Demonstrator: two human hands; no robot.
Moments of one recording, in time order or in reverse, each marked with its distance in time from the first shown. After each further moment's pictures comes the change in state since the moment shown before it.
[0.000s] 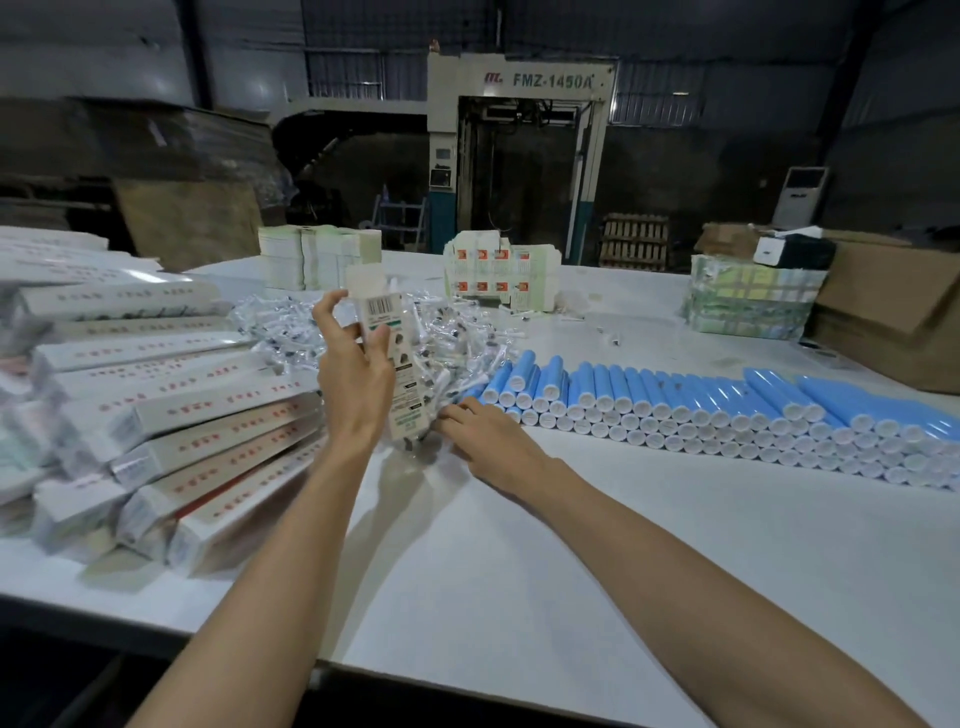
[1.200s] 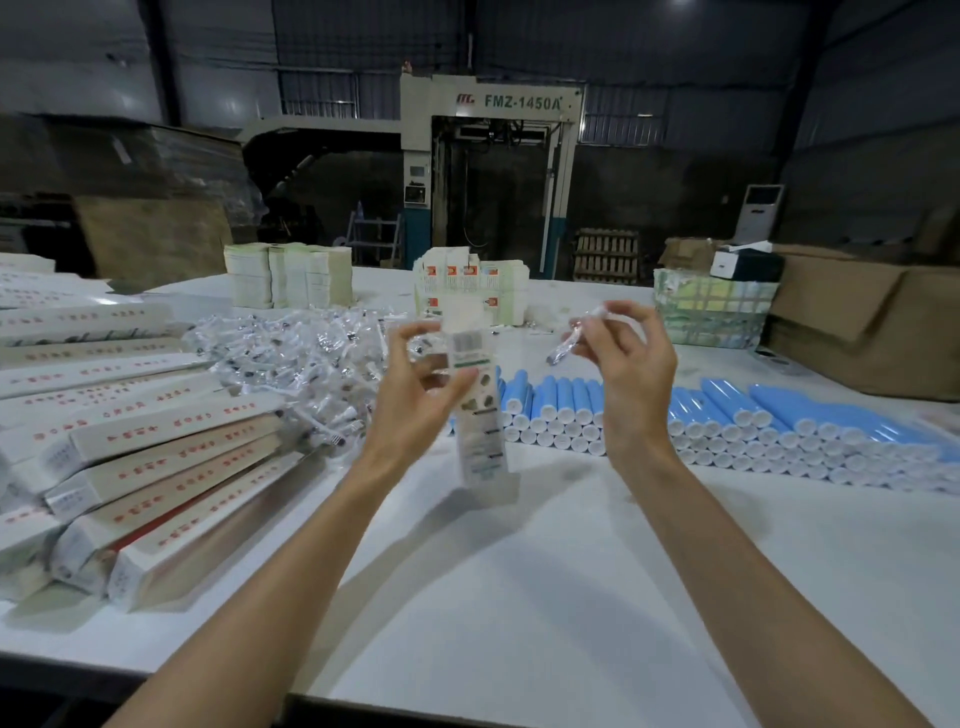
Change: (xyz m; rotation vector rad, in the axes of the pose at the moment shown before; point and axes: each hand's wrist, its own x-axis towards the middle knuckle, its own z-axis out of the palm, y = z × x) left_hand -0.047 0.051 0.048 -0.347 -0.500 -0.033; right_hand -0.087 0.057 -0.136 1.300 1.106 0.564
